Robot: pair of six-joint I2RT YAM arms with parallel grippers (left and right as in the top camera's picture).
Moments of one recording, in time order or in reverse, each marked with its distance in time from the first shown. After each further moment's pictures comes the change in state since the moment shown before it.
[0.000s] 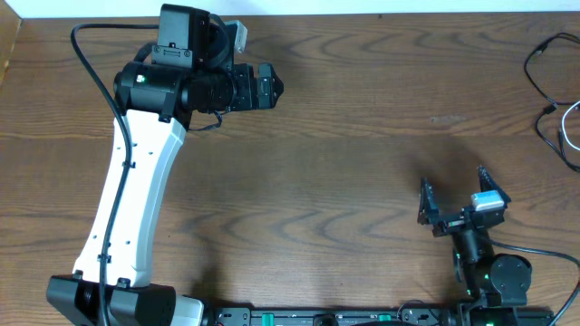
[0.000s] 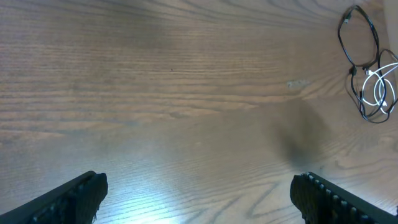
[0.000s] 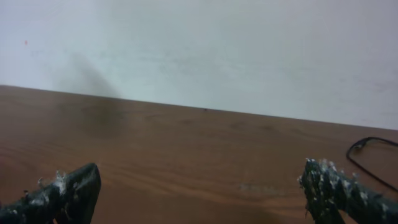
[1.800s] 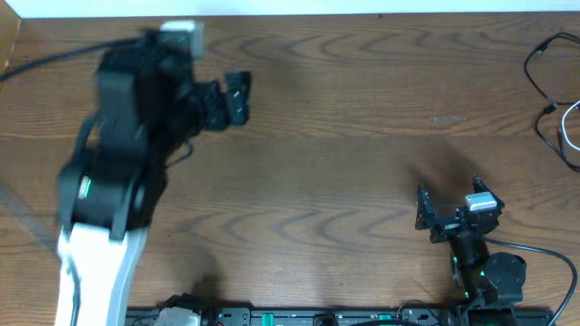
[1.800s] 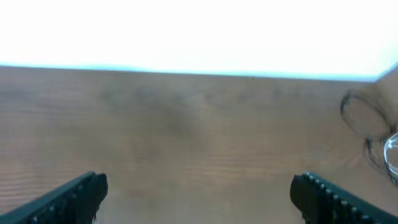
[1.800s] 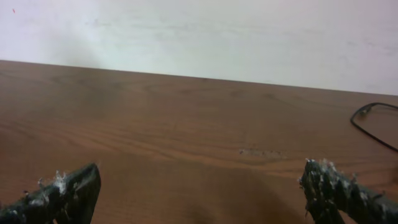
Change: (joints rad) left arm -0.010 -0.425 -0.195 0.239 -0.257 0.012; right arm 0.000 -0.063 -0.008 -0.171 0.010 0.002
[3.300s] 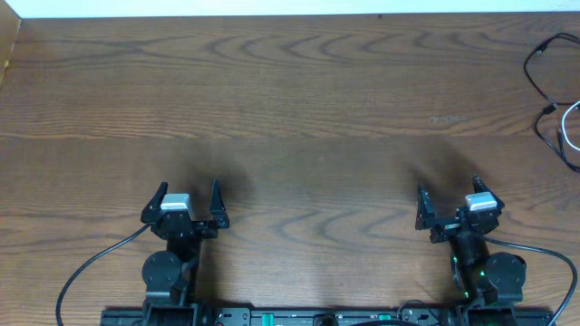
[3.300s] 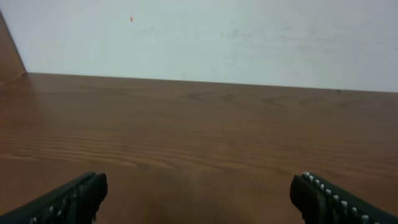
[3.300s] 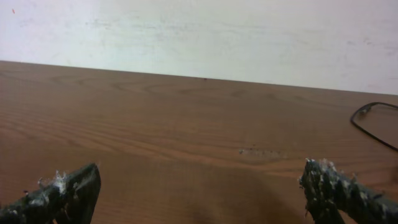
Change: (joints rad) left arm 0.155 -1.167 -1.521 0.754 -0.161 0.161; right arm 0.000 0.000 0.000 0.000 0.000 0.002
